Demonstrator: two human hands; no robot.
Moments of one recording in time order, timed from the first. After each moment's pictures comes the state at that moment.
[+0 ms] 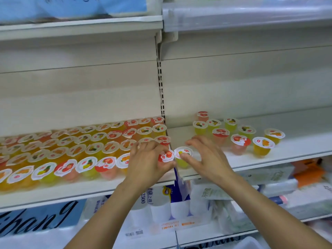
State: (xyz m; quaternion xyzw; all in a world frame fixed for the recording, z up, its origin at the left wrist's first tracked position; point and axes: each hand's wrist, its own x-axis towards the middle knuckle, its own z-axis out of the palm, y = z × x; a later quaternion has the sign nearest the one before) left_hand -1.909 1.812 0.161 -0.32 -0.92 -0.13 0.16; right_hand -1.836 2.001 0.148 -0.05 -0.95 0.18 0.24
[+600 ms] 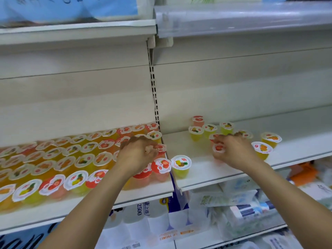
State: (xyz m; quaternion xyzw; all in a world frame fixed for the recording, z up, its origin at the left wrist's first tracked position) left_hand -1.968 1.816 0.188 -0.30 -0.94 -0.17 0.06; right_hand -1.840 2.077 0.178 -0.22 -0.97 0.02 0.13
